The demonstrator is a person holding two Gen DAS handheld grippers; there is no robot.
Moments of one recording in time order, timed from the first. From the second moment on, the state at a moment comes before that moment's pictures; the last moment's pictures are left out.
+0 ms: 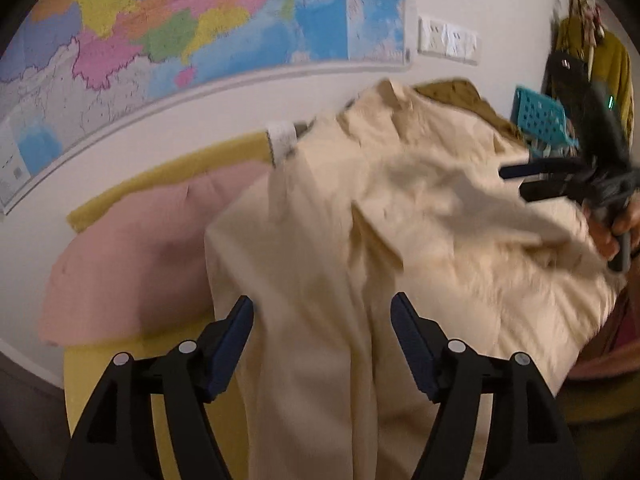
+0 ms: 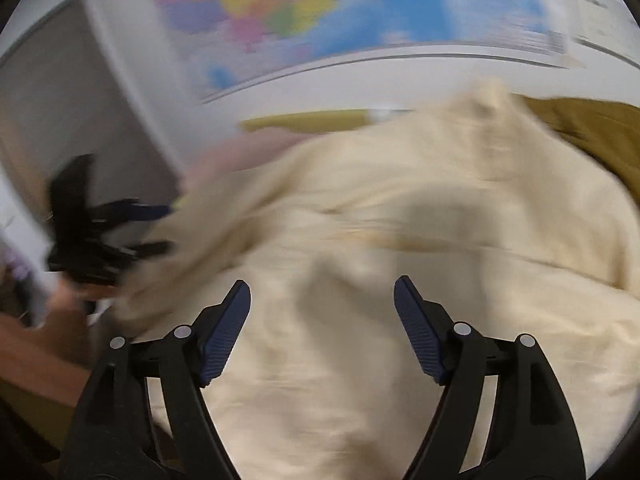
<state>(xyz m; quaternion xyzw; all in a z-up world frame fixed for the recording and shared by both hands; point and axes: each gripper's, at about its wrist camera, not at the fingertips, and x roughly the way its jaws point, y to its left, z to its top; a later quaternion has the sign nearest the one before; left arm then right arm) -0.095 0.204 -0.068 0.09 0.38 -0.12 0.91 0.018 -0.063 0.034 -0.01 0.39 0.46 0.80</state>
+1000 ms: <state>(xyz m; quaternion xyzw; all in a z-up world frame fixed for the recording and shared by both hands) -0.175 0.222 -0.057 0.10 0.29 -0.19 0.93 0.080 0.068 0.097 0.08 0.41 0.58 0.70</state>
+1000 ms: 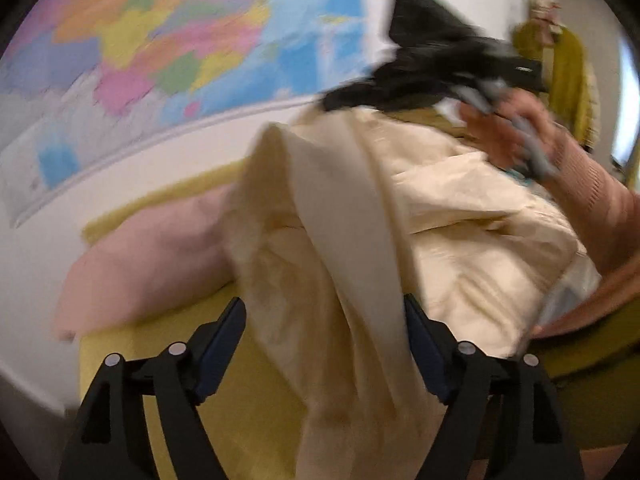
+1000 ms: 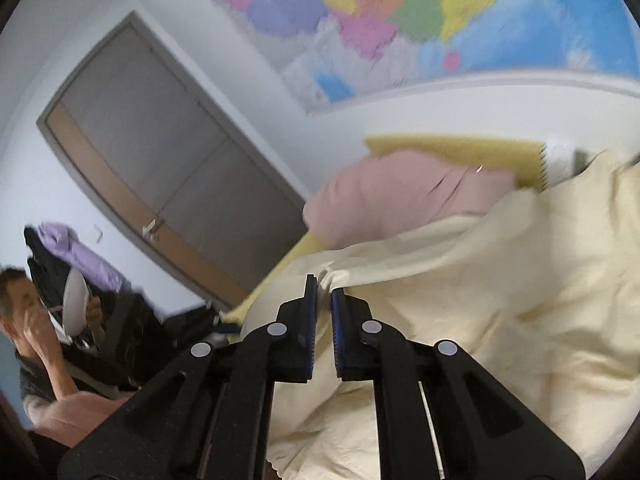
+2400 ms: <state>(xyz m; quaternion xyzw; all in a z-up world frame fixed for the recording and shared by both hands) -0.079 0.187 -0.071 0.04 0.35 -0.20 0.92 0.029 -0.116 0.018 -0.02 0.46 0.39 0.79</state>
